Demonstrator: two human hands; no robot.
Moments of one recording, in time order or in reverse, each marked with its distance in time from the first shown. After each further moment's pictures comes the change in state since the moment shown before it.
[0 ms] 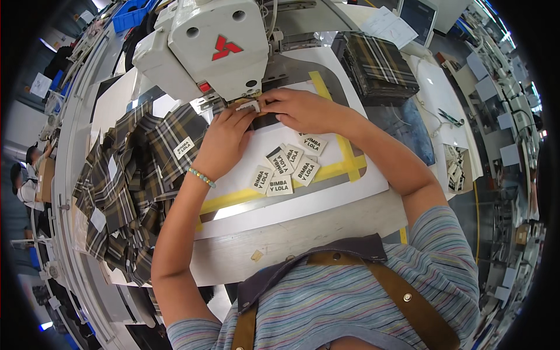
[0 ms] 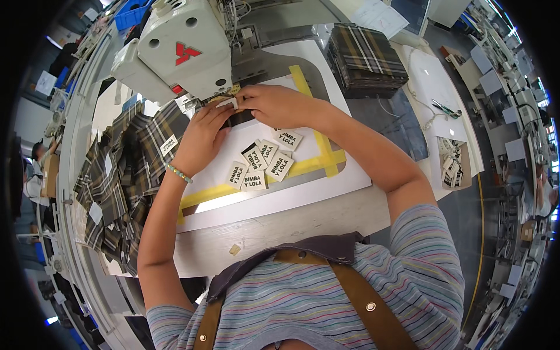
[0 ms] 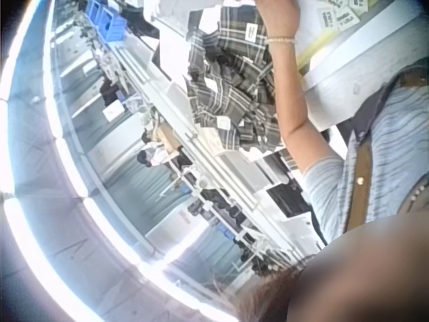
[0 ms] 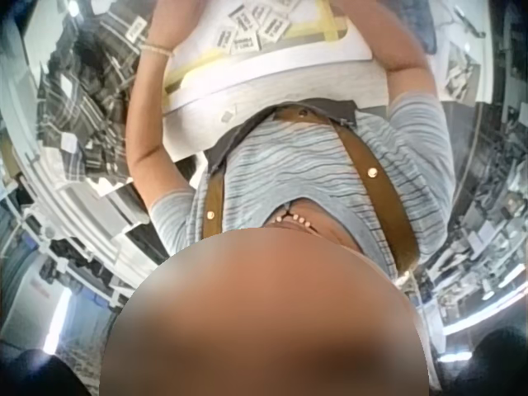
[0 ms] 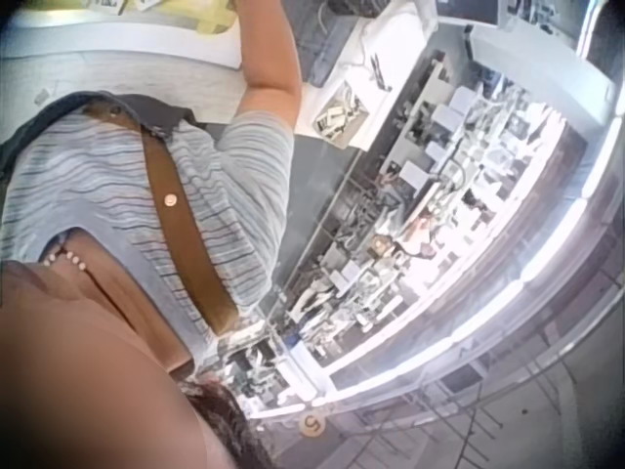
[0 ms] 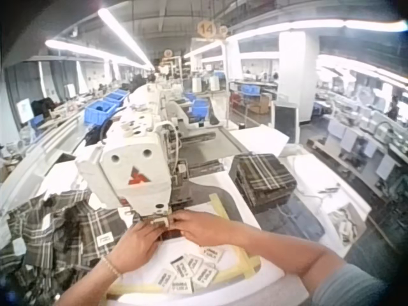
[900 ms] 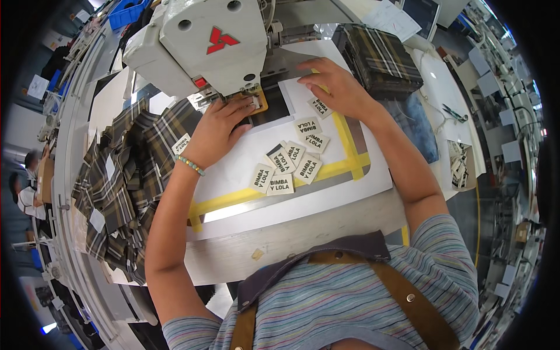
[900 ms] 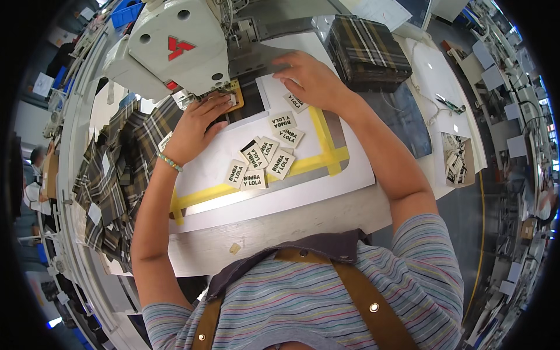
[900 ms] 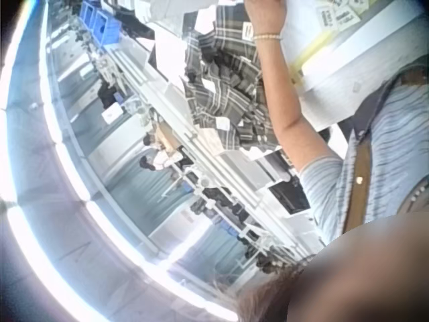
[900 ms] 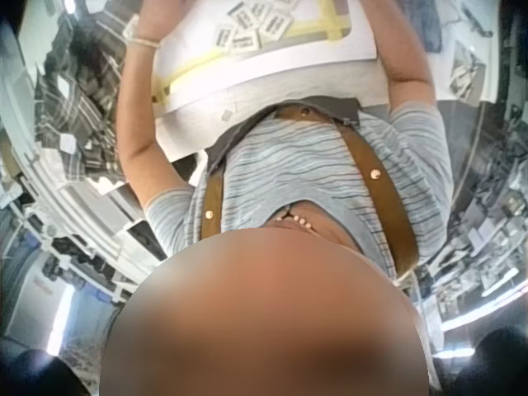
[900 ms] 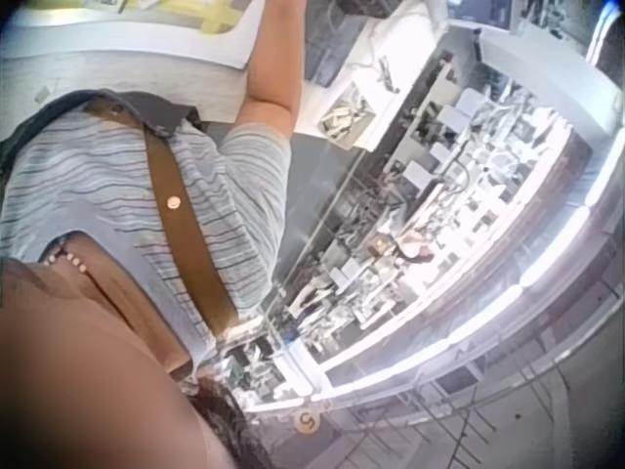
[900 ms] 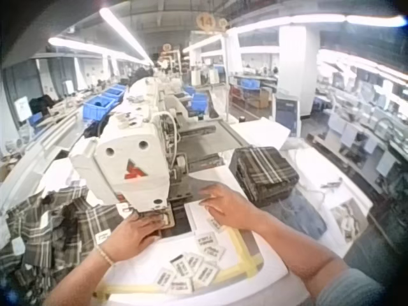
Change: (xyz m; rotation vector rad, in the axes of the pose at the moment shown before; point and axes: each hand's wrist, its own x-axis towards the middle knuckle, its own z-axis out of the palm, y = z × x) left_hand 0.005 -0.026 -0.005 0.028 -0.065 0.058; right_hand -0.039 0.038 -0.029 -0.135 0.271 0.106
